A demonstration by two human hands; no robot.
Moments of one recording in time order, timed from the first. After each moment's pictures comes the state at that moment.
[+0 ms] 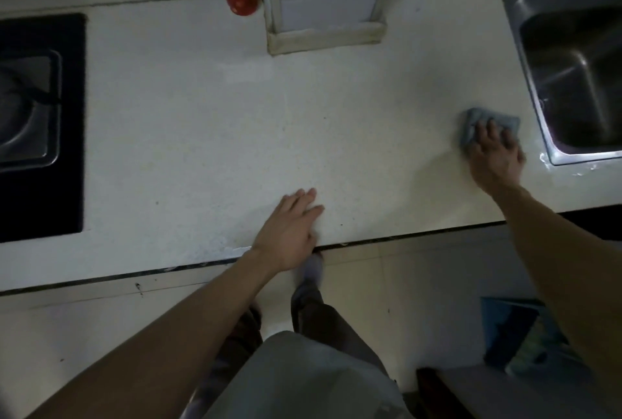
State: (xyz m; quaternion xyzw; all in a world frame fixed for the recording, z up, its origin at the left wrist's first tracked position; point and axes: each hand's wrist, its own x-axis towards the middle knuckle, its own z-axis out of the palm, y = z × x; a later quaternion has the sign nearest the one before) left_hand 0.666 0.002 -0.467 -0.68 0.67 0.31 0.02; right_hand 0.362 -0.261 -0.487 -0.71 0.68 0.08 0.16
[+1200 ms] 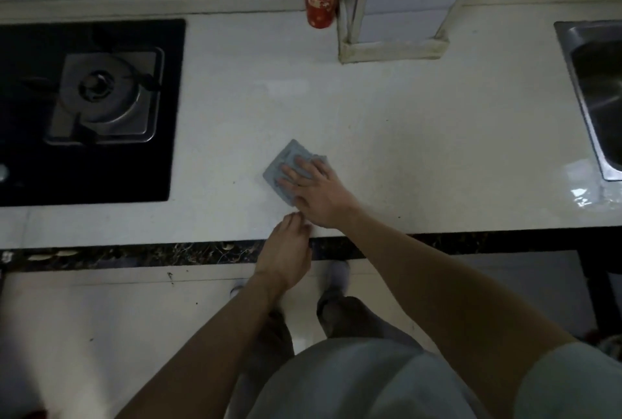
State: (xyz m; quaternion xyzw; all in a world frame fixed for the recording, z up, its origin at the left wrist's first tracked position) left_hand 0.724 0.114 -0.455 -0.76 0.60 0.24 -0.03; right_hand 0.667 -0.038 -0.490 -0.97 0.14 0.09 0.17
